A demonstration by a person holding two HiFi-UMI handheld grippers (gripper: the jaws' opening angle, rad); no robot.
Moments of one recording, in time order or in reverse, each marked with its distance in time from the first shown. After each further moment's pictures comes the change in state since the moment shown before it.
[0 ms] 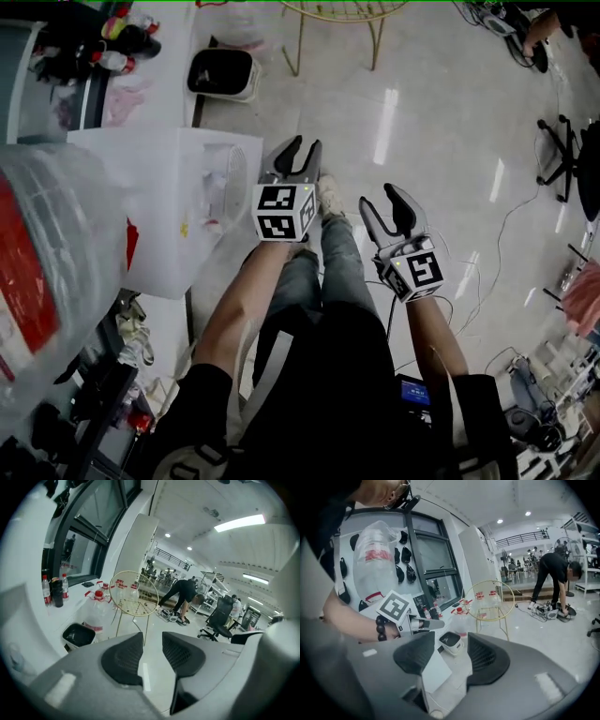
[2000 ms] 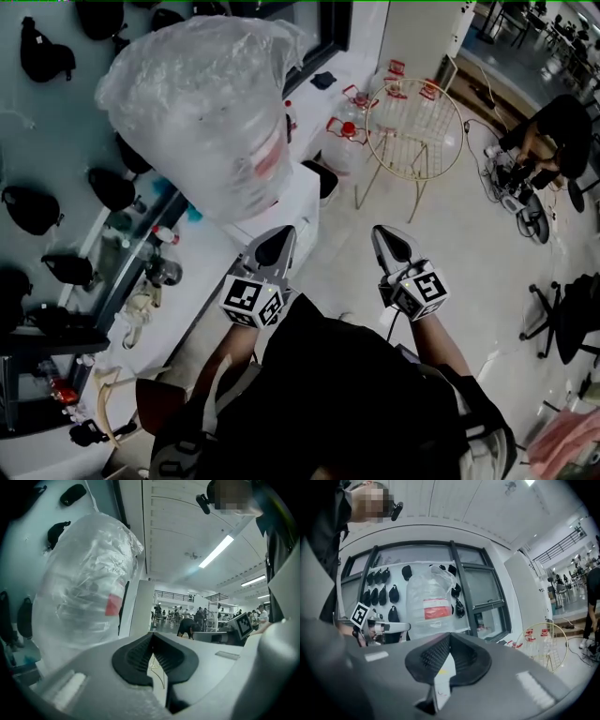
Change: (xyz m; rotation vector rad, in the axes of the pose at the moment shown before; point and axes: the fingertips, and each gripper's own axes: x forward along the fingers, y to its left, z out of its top) left arm -0.432 -0.064 0.168 0.166 -0.582 0.179; right arm -0.107 0.206 0.225 -0.239 -0.307 0.498
